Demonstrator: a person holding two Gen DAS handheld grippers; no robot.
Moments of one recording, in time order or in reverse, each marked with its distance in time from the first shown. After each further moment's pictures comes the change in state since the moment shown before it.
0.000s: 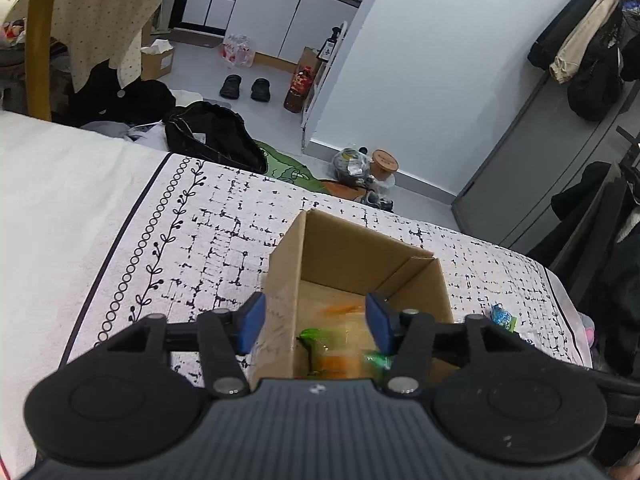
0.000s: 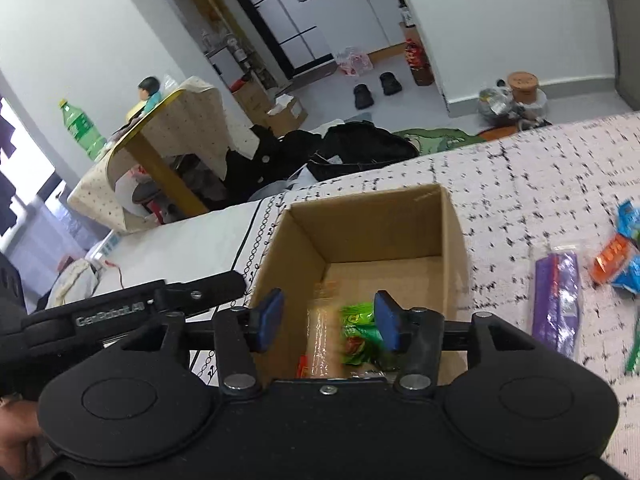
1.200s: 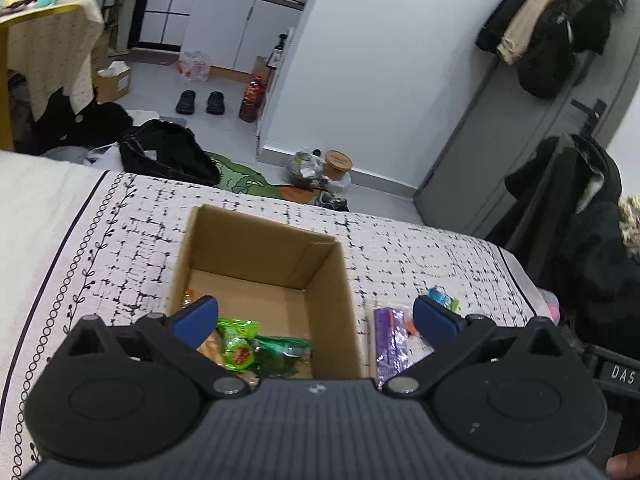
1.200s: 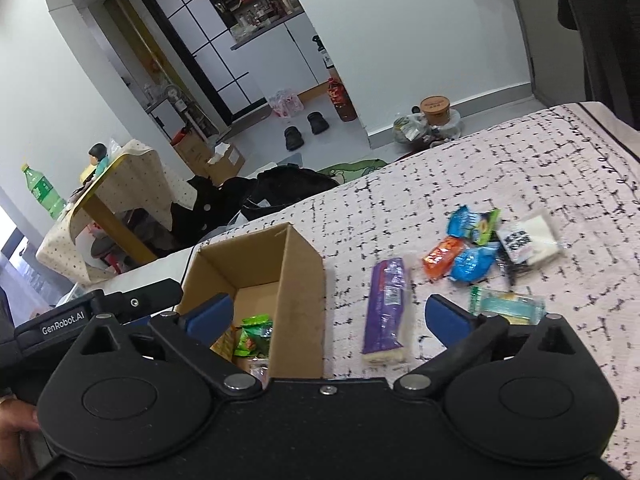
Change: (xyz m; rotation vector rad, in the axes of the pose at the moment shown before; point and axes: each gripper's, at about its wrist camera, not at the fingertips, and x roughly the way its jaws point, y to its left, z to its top) left arm -0.013 -0.081 -0.023 0.108 -0.021 -0.080; right arm -0.107 -0.083 -0.013 0.106 -0.120 -0.139
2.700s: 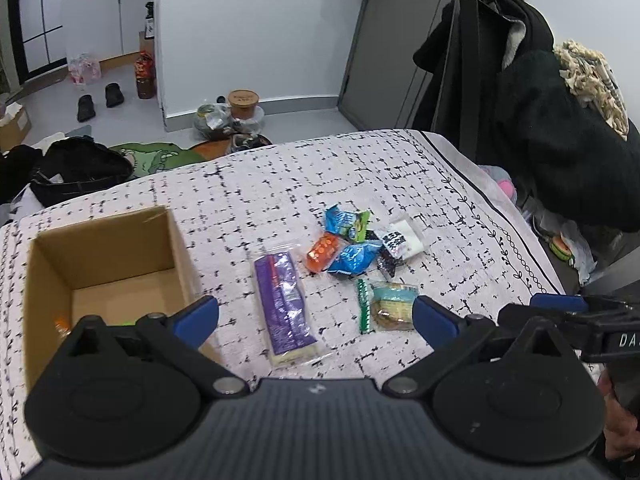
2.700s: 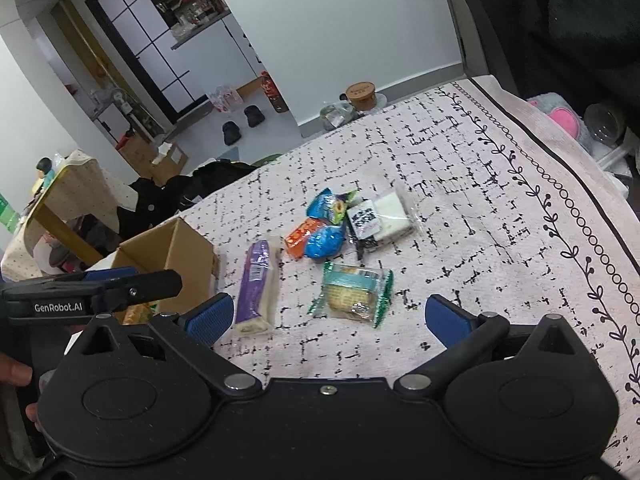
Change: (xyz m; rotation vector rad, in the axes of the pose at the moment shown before) left arm 0.060 -0.125 -0.016 0.354 0.229 -0.100; right arm -0.049 -0.103 -0.008 0.076 0.045 -0.137
